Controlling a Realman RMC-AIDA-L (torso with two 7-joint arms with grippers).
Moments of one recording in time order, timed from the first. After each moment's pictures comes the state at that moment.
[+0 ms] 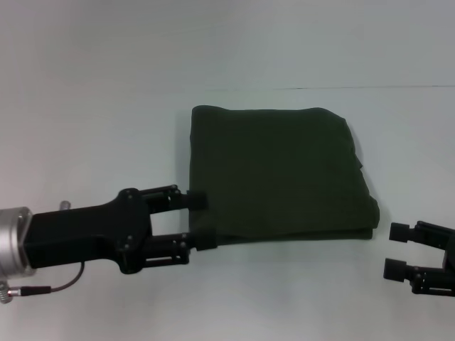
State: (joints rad) left arm -0.45 -2.14 0.66 0.75 1.86 1.92 -1.51; right arm 0.35 2.04 -0.47 -0.70 -2.07 -1.88 1.45
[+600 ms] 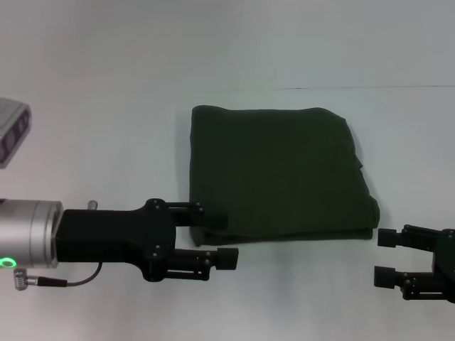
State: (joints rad) left arm -0.54 -2.13 0.71 0.75 1.99 1.88 -1.54; right arm 0.40 2.03 -0.48 -0.69 -2.14 -1.89 1.45
